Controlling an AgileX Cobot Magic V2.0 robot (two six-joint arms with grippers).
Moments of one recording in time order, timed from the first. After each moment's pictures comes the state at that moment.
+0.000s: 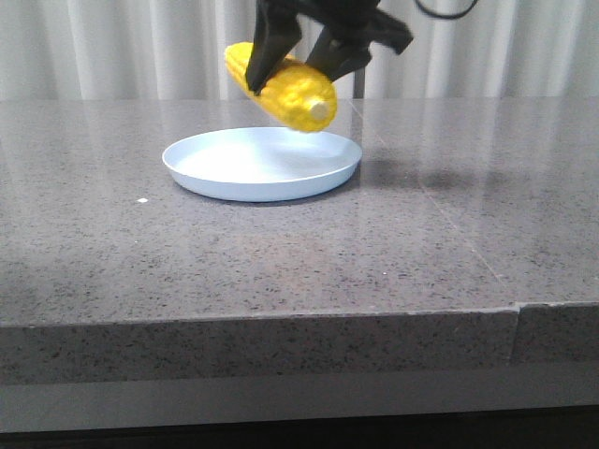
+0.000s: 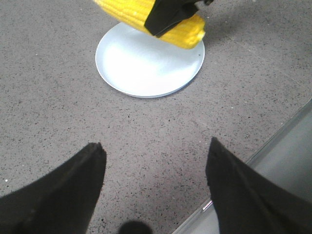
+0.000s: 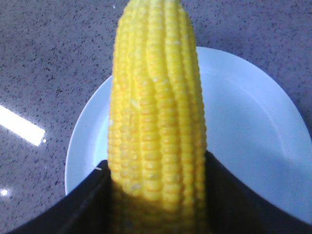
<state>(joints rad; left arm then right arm) -0.55 0.82 -1.01 -0.04 0.90 0.13 0.48 1.88 -1.63 0.39 0.66 -0.06</state>
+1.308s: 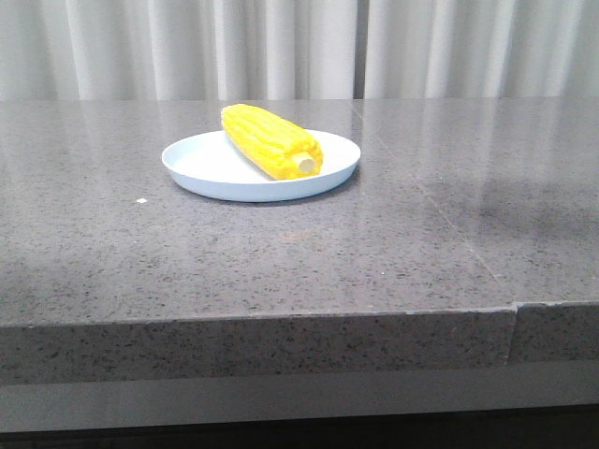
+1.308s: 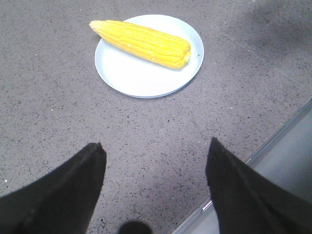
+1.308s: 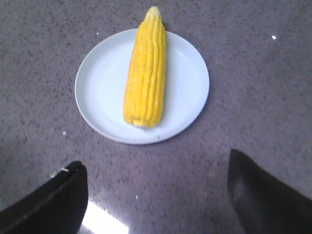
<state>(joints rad) -0.55 0.82 -1.01 -0.04 0.90 0.13 0.48 1.26 -1.31 0.11 0.83 -0.06</state>
